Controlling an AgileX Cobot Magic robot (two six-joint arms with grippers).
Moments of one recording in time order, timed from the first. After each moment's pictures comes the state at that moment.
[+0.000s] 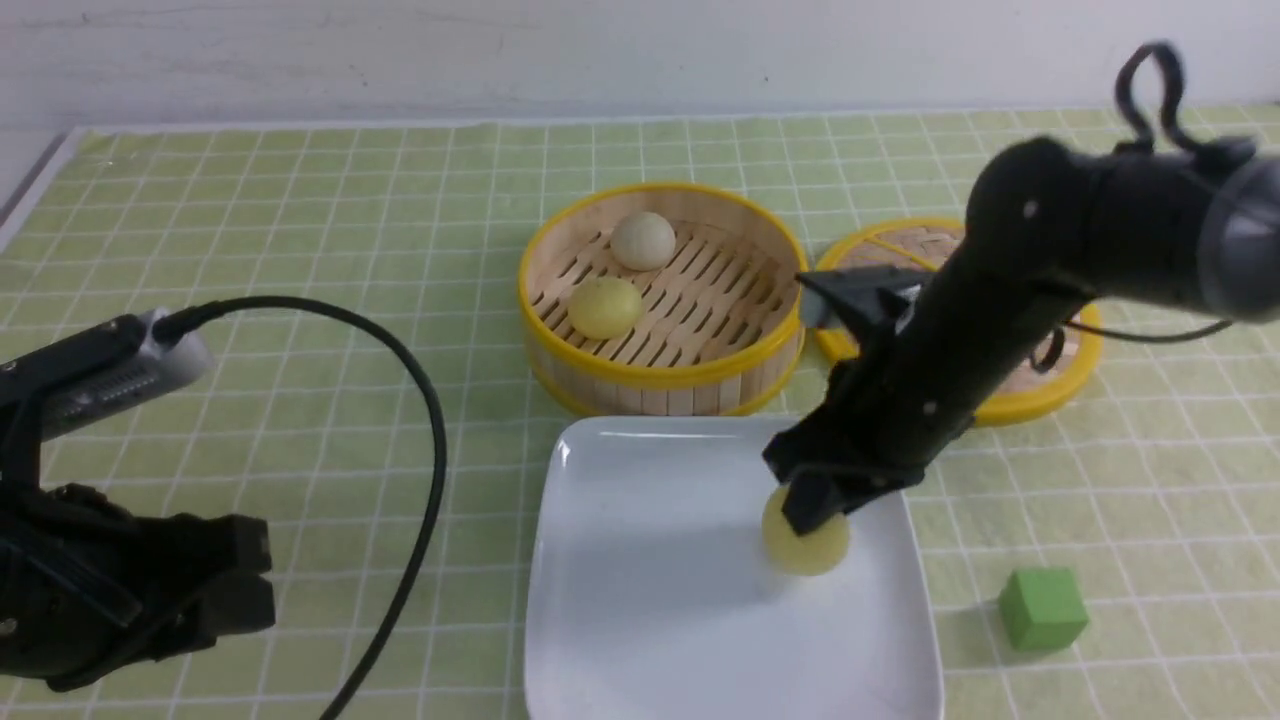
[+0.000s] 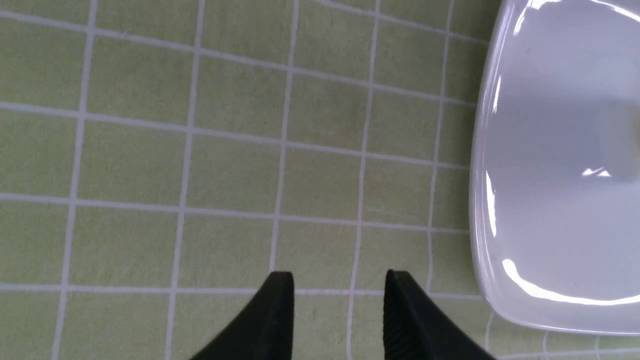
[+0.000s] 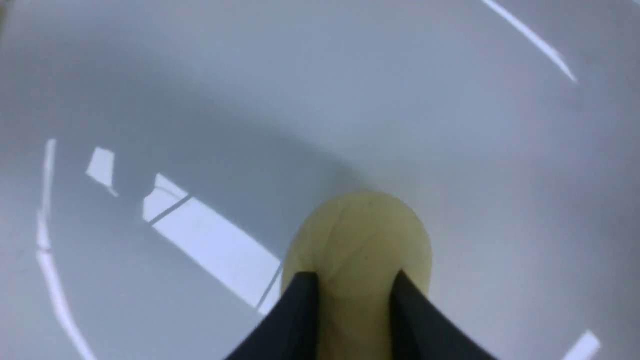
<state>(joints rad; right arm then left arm) 0.44 1.91 -1.29 0.51 0.82 -0.28 -0.03 0.99 -0.65 -0.37 0.82 0.00</state>
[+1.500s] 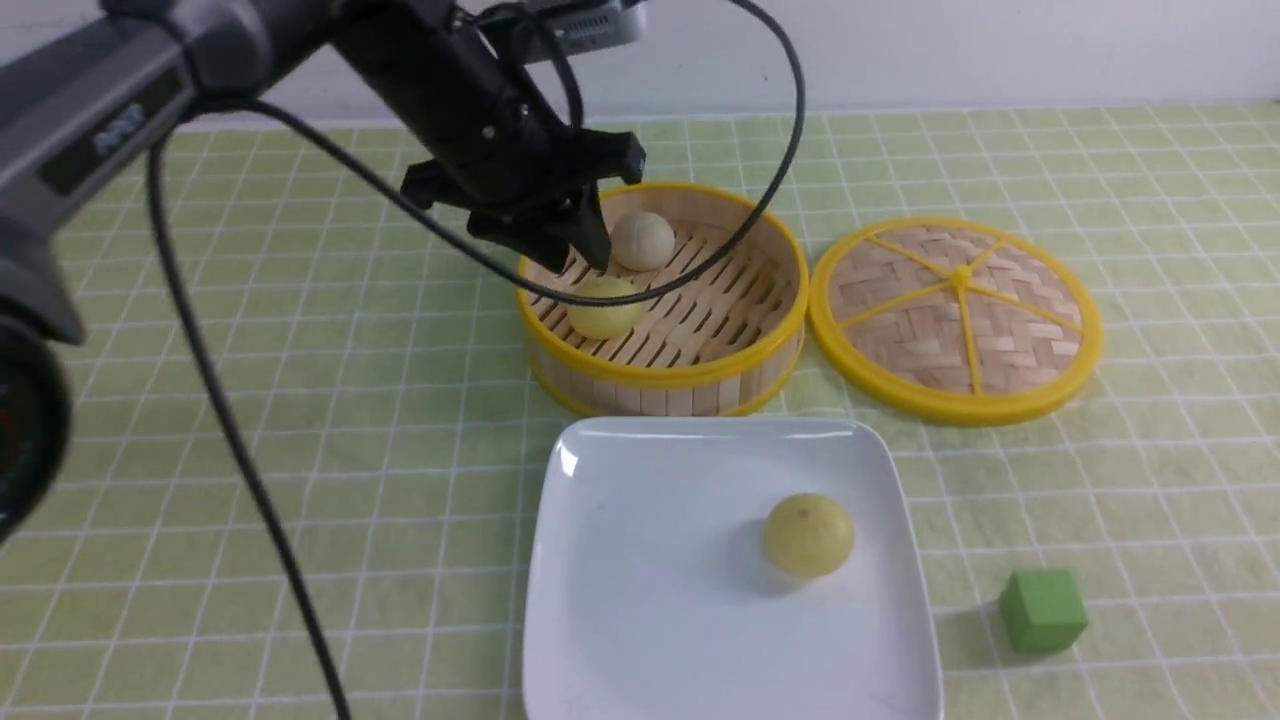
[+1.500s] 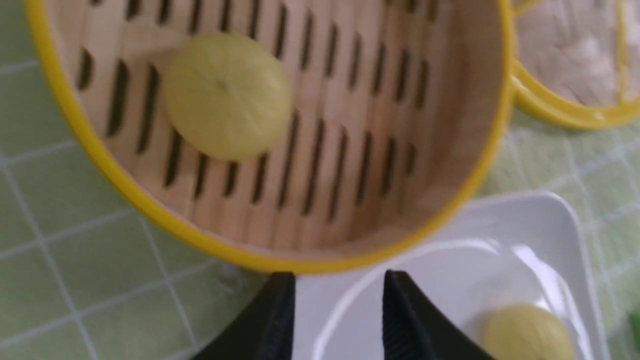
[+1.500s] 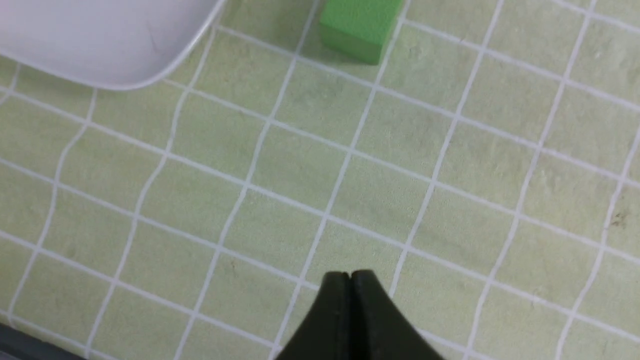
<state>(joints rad) 0.45 0.76 -0.62 0.03 1.02 0.08 -0.36 2.08 -2.00 -0.25 1.14 -0.06</state>
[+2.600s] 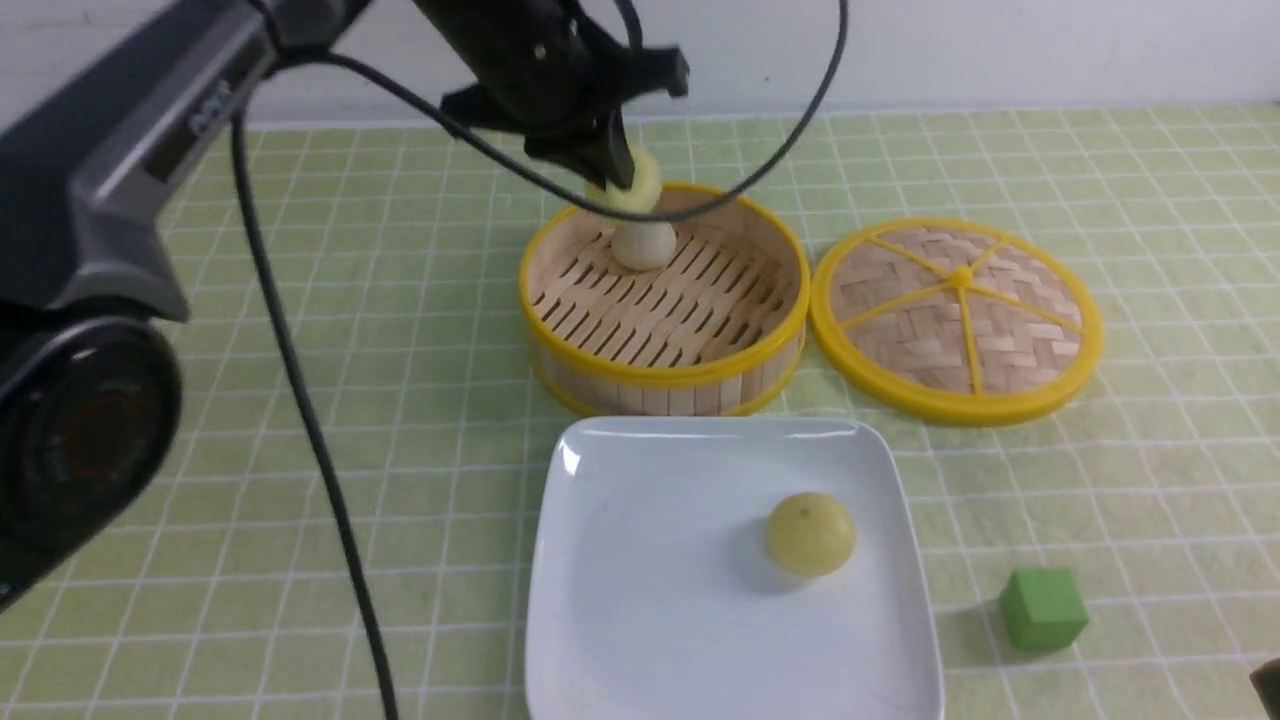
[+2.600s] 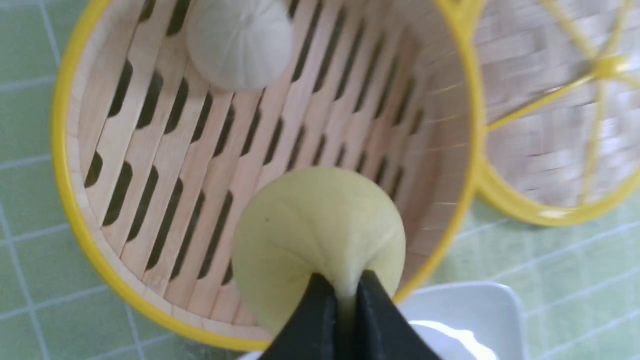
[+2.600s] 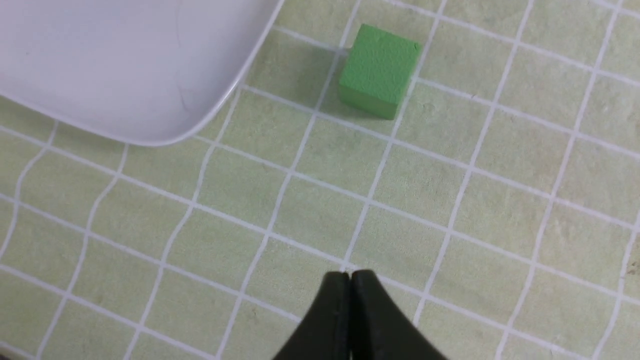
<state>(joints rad) 0.45 0.76 -0.61 0.06 0.94 0.08 -0.40 2.10 -2.26 -0.26 1.23 -0.17</state>
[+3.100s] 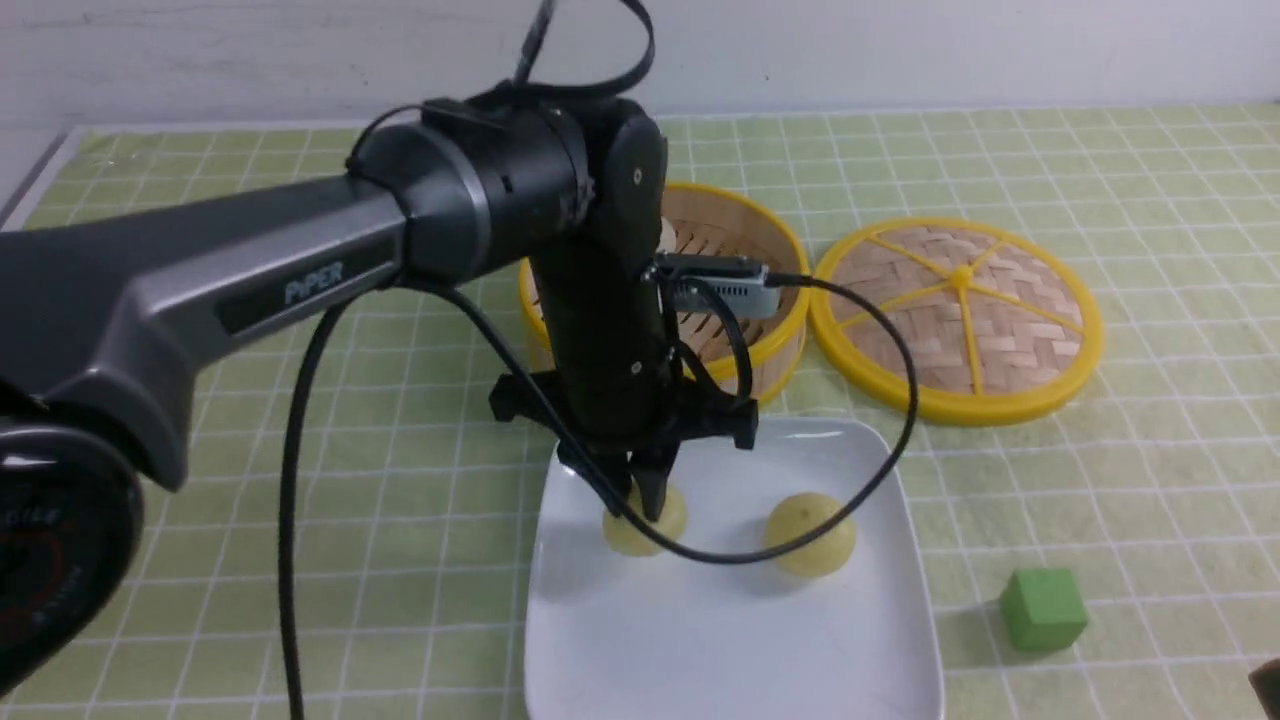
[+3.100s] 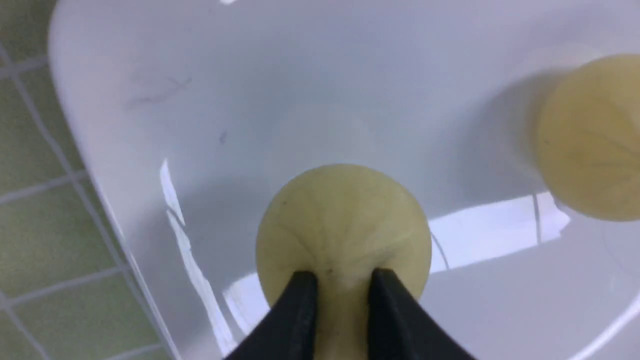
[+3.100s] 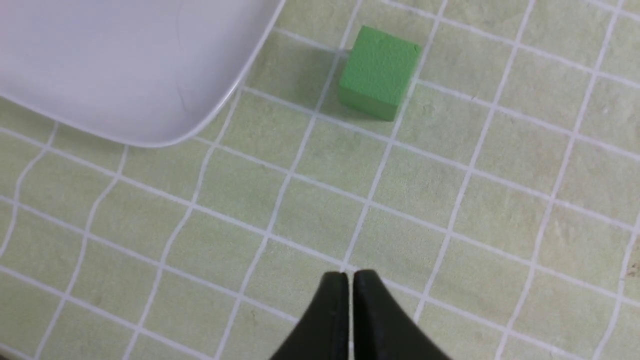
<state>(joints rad) 0.45 0.76 -0.61 0.06 0.94 0.08 -0.63 2.00 -1.62 -0.10 1.15 -0.31</state>
